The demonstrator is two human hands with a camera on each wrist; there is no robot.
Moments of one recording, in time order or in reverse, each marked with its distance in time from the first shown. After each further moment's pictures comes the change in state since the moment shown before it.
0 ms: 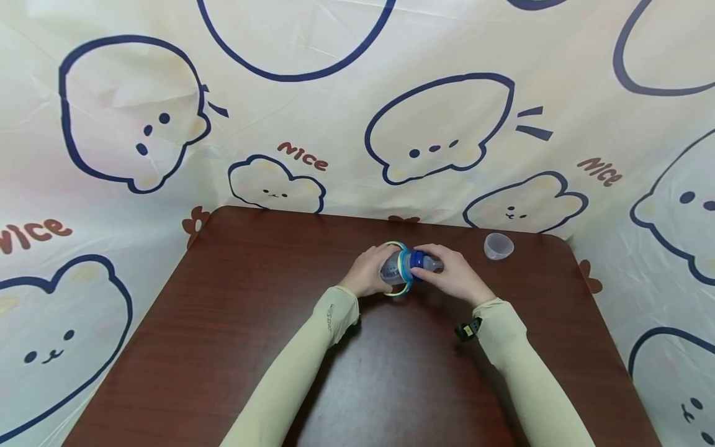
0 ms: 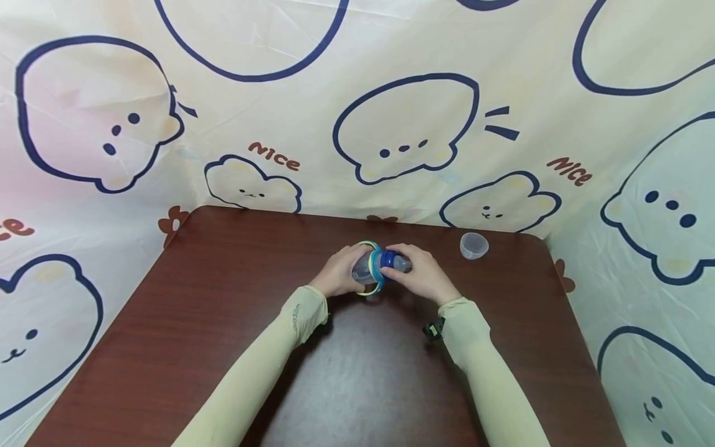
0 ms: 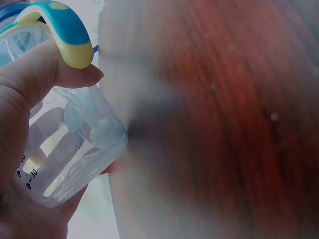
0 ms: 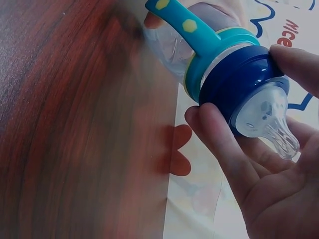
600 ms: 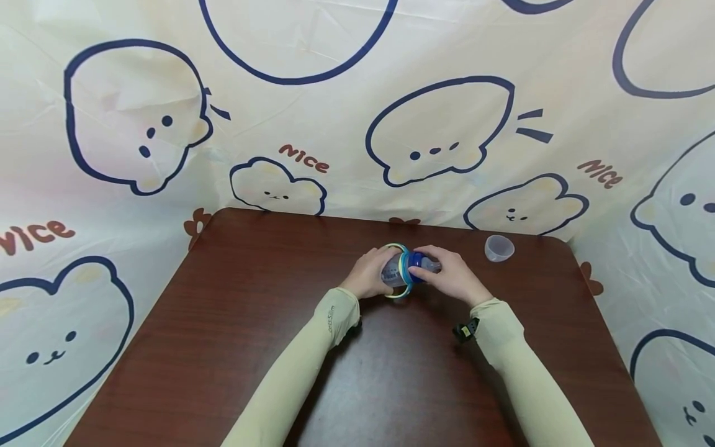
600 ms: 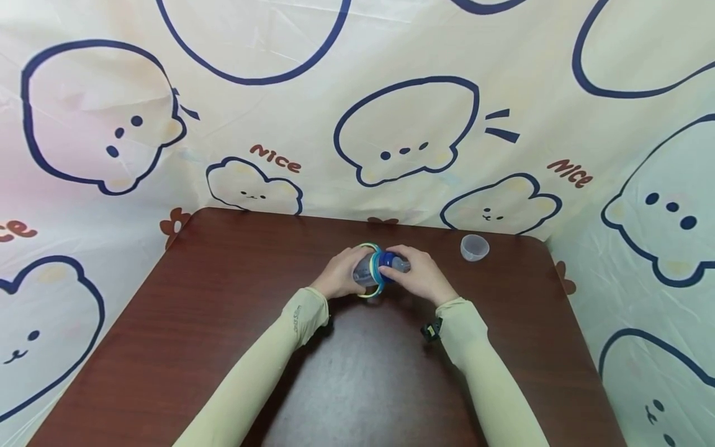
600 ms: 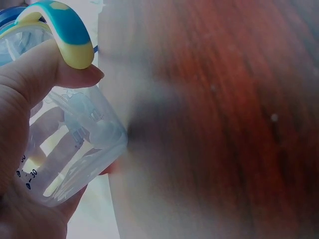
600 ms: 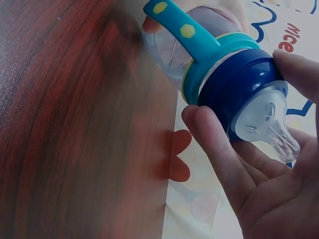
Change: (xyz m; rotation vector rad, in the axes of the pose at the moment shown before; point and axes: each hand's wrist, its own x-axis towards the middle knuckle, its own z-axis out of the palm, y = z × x) left_hand 0.000 -0.001 0.001 0.033 0.000 0.015; right_hand 0.004 -0.003 0.004 -0.007 0.004 0.035
